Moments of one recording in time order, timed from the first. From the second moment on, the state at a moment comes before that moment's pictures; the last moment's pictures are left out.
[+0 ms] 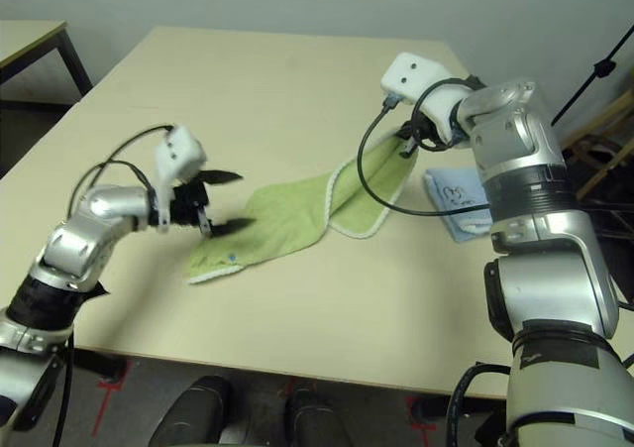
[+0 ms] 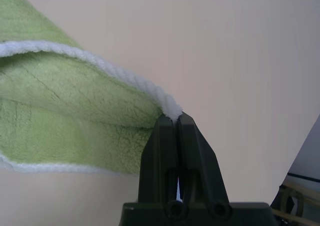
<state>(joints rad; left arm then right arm) -0.61 0.48 -0.39 -0.06 -0.03 0.33 -0.86 -1.15 -0.79 0.27 0.64 -0.32 0.40 1.04</state>
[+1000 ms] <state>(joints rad) -0.66 0.31 -0.46 0.35 0.20 0.13 -0.76 -1.10 -0.83 0.26 0.50 -0.30 0.47 1.11</state>
